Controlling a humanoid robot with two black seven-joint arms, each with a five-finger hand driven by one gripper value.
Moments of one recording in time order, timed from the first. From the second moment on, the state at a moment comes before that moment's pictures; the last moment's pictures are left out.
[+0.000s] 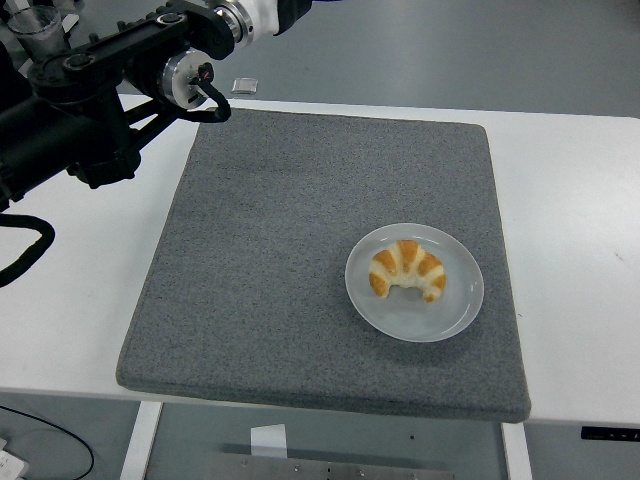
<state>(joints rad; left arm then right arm) -1.29 0.28 -0.40 -0.81 0.07 0.01 -0.13 0.06 0.00 -0.04 0.12 0.09 -0.06 0.18</state>
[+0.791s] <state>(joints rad) -1.01 0.29 -0.74 -0.70 -0.11 0.08 -0.14 0.06 0.00 -0.04 0.12 0.09 -0.06 0.18</state>
